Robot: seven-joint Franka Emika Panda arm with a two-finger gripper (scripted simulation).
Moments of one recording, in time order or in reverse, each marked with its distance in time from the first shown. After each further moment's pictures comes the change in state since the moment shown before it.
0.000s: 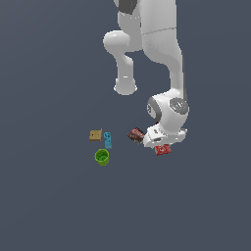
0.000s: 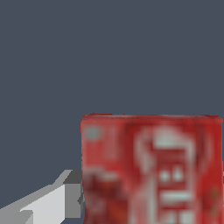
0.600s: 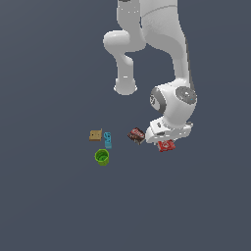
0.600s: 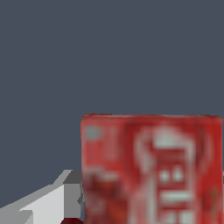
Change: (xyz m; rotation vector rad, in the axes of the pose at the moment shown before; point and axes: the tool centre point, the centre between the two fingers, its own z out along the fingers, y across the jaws) arm 0.007 -0.002 -0.052 0.000 0.000 0.000
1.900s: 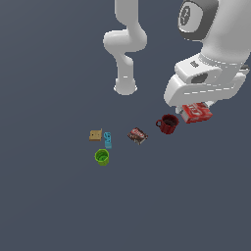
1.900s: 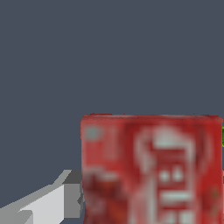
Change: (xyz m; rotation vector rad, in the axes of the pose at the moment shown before) arm 0.040 -0.010 -0.258 0.002 0.002 0.000
